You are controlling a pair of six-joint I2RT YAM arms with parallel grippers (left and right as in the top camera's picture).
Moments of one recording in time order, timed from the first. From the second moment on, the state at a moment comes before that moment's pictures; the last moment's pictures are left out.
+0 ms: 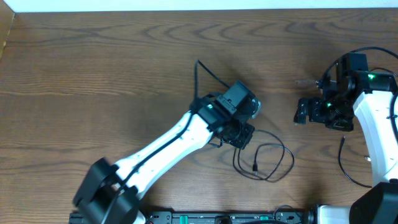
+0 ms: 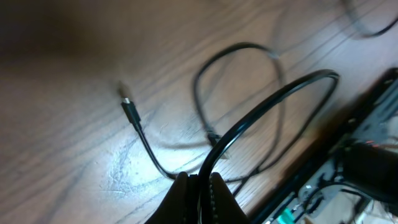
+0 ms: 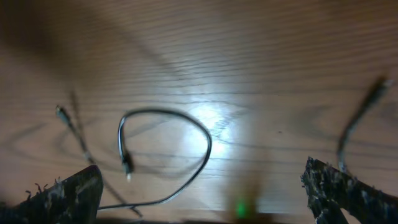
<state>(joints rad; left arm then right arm) -0.80 1.66 1.29 -0.81 0.35 -0.29 -0.08 1.53 1.26 -1.26 -0.17 0.07</state>
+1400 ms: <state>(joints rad) -0.58 1.57 1.29 -0.69 0.86 -0.22 -0.05 1.53 1.26 -1.28 -0.77 -0.51</state>
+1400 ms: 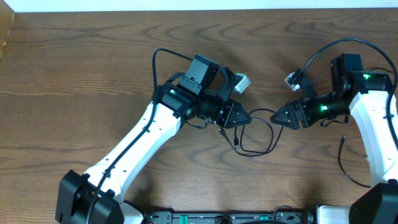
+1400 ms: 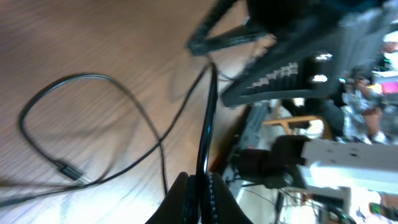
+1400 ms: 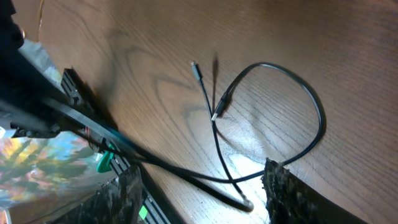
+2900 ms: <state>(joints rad) -0.53 1.57 1.29 -0.81 0.80 -0.21 -0.04 1.53 1.26 -1.23 -0.71 -0.47</state>
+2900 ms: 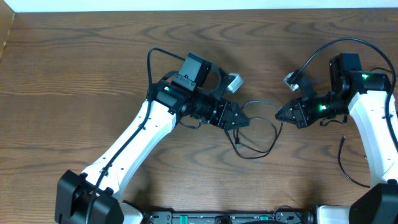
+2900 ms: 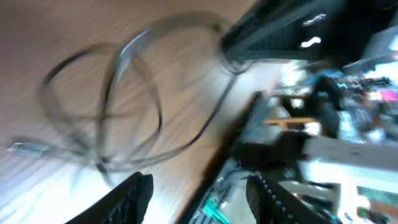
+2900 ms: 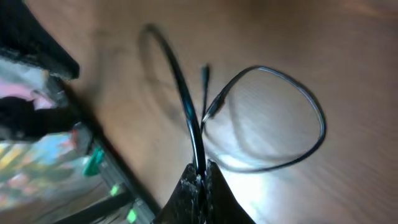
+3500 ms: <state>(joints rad) -0.53 1.57 1.28 -1.07 0.22 -0.21 -0.08 1.54 1.76 -1.13 -0.09 -0.13</state>
